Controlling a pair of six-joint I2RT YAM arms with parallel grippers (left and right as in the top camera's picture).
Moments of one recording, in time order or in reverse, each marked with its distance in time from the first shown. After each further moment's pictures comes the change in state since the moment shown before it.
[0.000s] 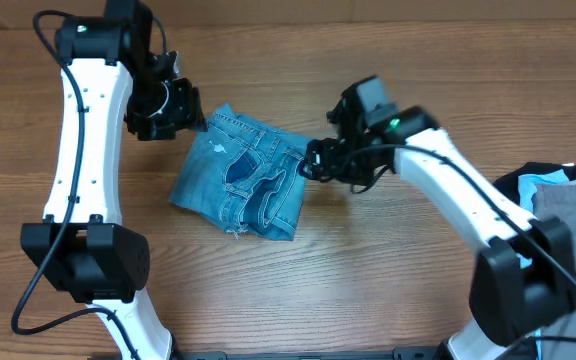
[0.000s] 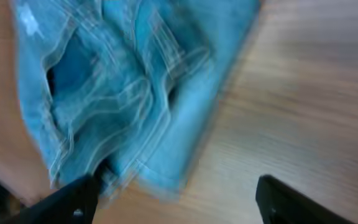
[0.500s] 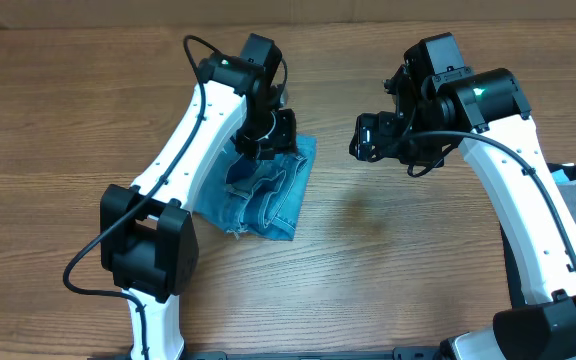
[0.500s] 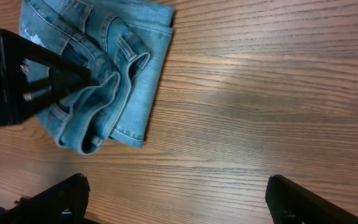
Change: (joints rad) left arm -0.359 0.073 -0.243 0.372 0.082 -0.252; right arm -0.139 -0.138 0.369 -0.606 0.163 -0.139
